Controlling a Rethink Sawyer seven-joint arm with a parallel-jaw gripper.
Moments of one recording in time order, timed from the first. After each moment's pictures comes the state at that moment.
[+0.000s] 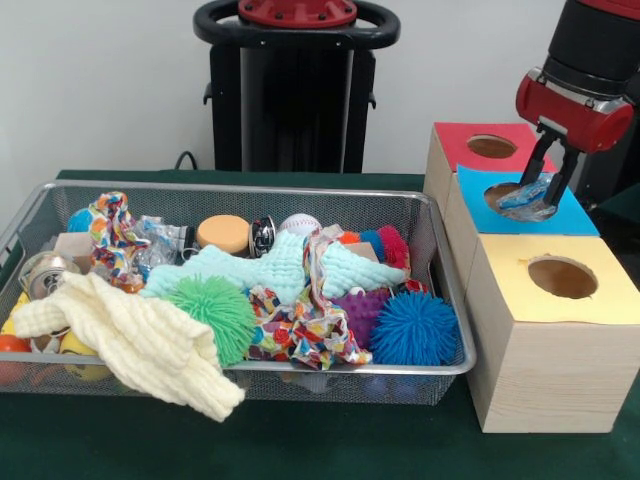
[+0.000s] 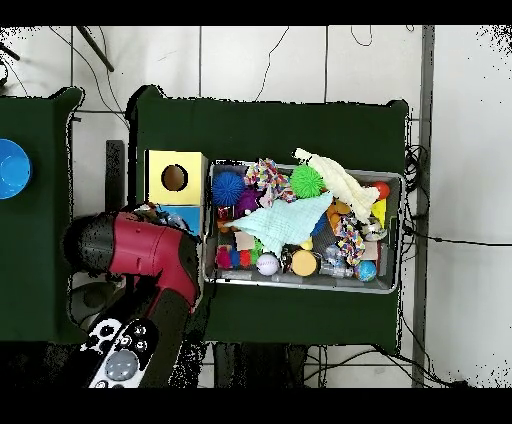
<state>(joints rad) 0.48 -0.46 -0.52 1.53 0.48 0.63 2.56</state>
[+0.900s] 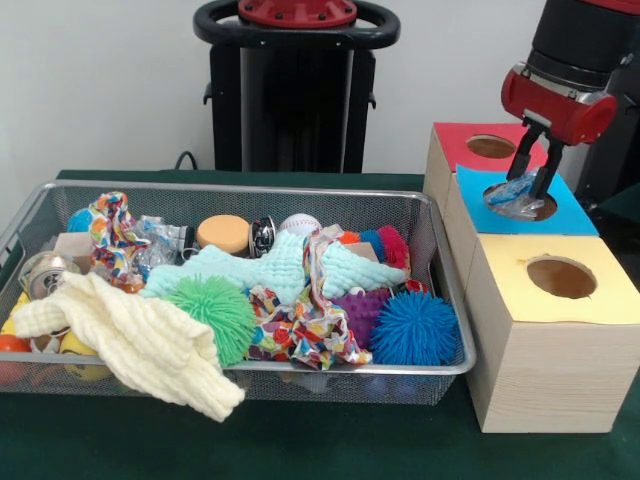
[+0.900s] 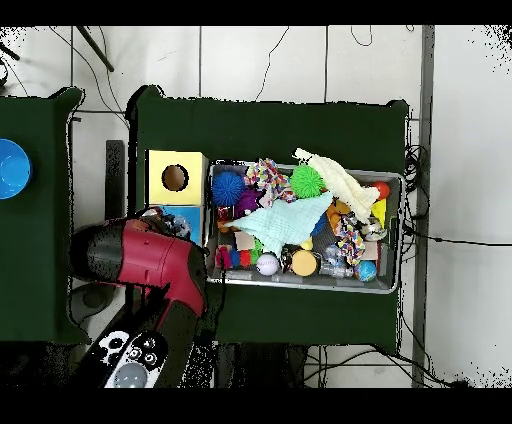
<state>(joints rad) 0.47 -0.50 -0.51 1.60 0.49 0.56 2.56</state>
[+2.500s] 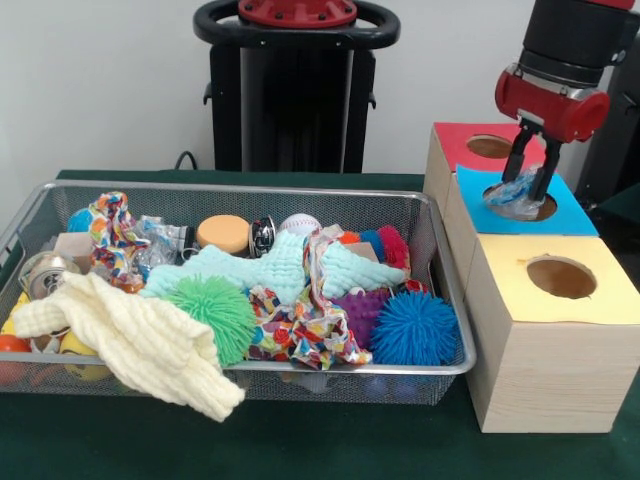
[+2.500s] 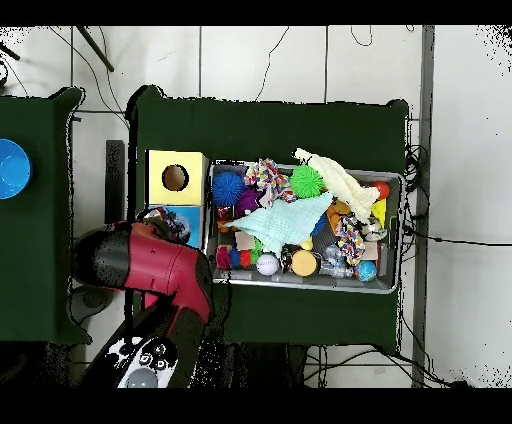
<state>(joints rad) 0.45 -0.53 -0.48 1.65 0.51 0.47 2.56</state>
